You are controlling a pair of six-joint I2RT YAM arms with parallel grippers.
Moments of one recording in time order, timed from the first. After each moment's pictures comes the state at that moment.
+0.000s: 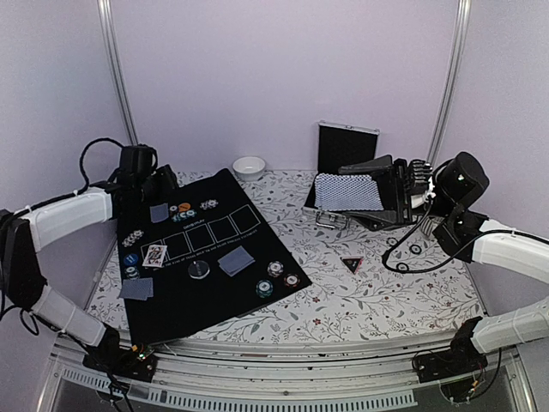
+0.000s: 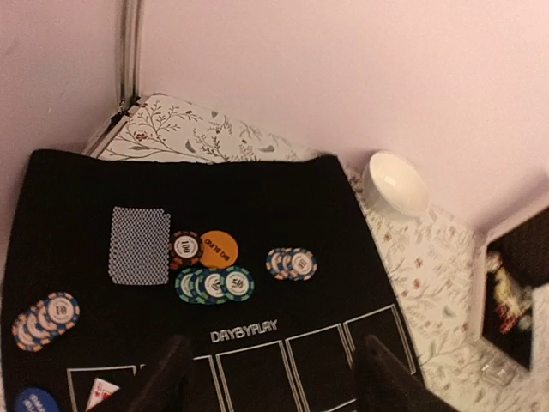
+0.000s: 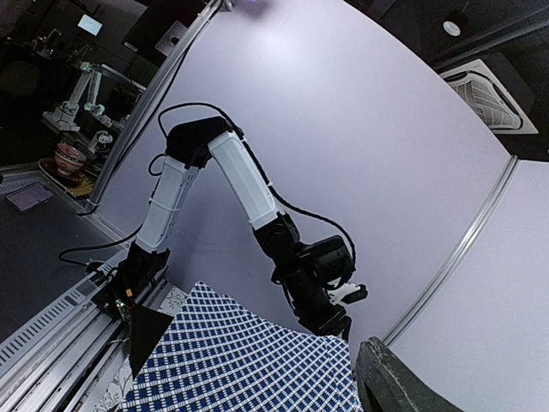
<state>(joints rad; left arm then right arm) -0.29 1.40 0.97 -0.06 -0.32 -0.59 0.69 1.15 0.82 0.75 -0.96 -0.28</state>
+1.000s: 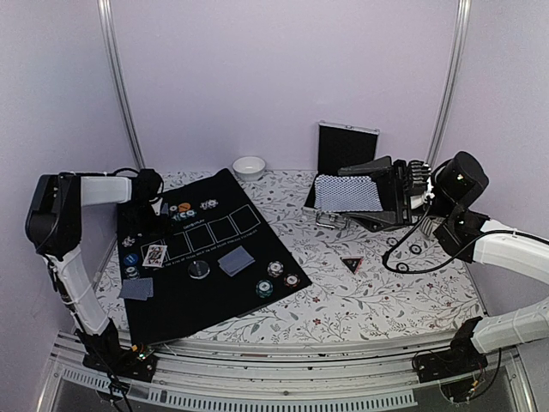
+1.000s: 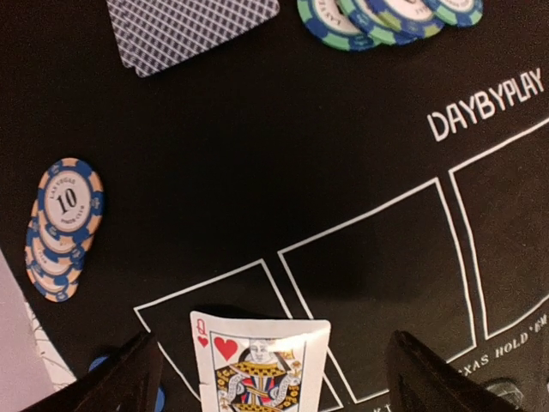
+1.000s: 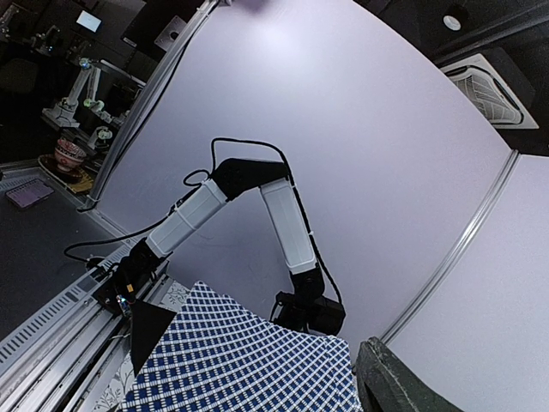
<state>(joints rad) -0.10 1.85 1.23 -0.68 -0.14 -0.13 0.69 1.14 0.82 0.71 -0.96 -0.30</state>
